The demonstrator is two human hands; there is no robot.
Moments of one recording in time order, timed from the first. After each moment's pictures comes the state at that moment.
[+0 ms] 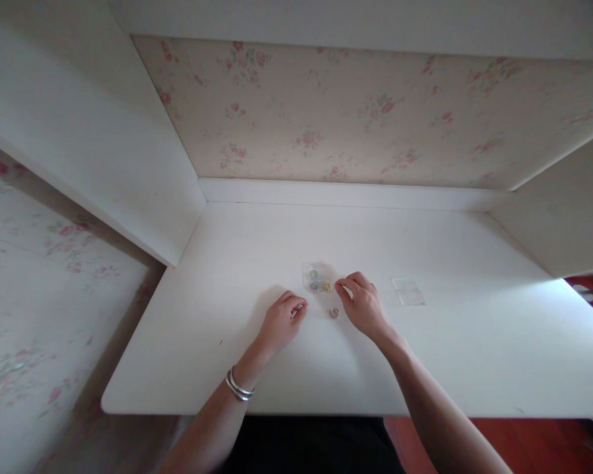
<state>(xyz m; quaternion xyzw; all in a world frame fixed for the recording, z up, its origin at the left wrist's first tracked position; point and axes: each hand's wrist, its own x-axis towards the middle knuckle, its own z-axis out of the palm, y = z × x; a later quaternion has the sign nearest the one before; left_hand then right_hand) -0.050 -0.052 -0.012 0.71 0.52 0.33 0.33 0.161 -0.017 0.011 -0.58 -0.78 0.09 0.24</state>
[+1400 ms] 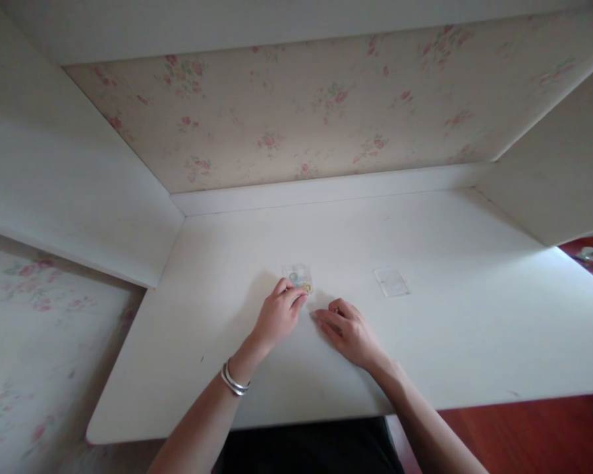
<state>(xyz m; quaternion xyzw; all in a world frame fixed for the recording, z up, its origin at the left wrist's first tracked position) -0.002 -0.021 0.013 0.78 0.51 0.29 0.22 0.194 -0.066 -0.010 -0.50 -0.79 0.21 0.27</state>
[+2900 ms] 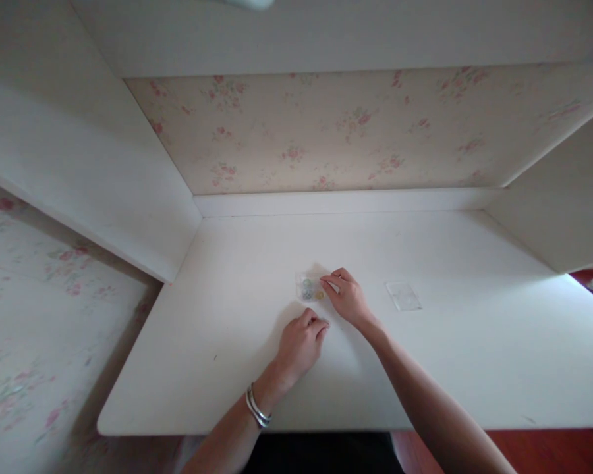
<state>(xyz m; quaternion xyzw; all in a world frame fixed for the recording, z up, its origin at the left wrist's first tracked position) 0.008 -0.065 -0.011 0.80 0.53 0.20 0.20 0.161 0.021 -0.014 -0.54 -0.73 0.18 0.38</state>
